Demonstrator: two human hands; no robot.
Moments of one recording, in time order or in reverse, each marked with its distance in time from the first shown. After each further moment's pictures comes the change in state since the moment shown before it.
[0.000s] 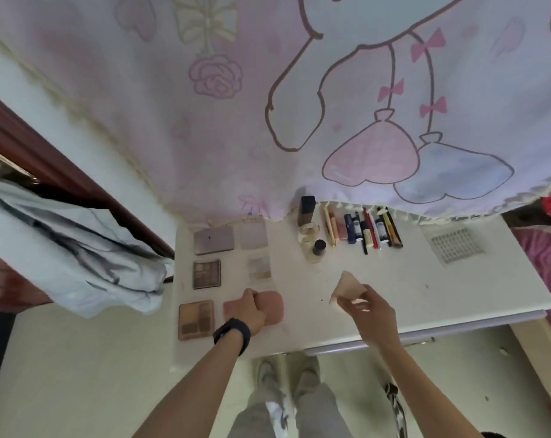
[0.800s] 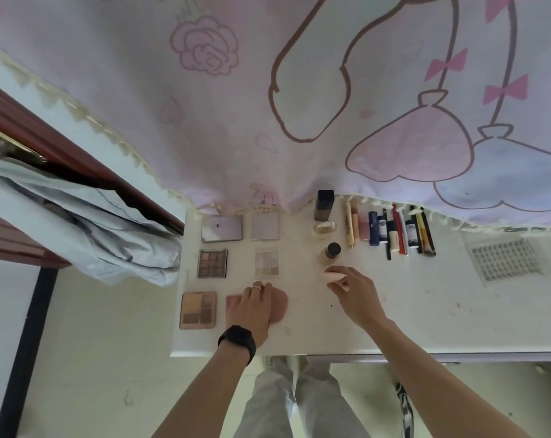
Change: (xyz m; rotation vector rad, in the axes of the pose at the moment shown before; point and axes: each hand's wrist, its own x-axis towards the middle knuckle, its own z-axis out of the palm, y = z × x) left_hand 0.008 0.001 0.019 0.818 0.137 0.220; right_hand 0.102 0.014 0.046 -0.270 -0.277 -0.331
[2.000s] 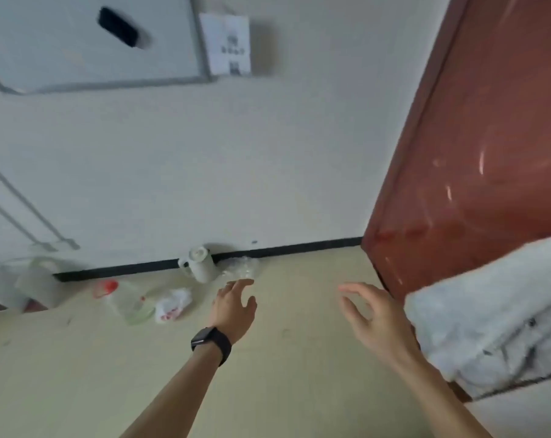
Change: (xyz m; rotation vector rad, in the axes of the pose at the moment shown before) left_hand -0.583 -0.258 0.200 -1.053 0.897 -1.543; right_hand -0.338 -0.457 0.332 -0.176 -0.818 -1.275
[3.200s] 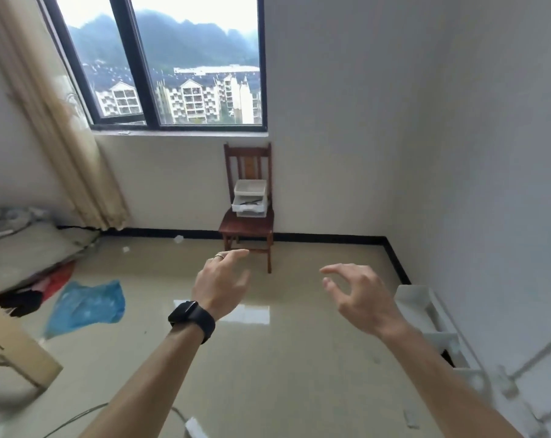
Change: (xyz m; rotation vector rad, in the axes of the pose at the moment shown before) left_hand -0.231 -0.586 -0.616 0.127 1.212 -1.265; right_hand 0.064 -0.827 0.766 0.240 -1.155 -1.418
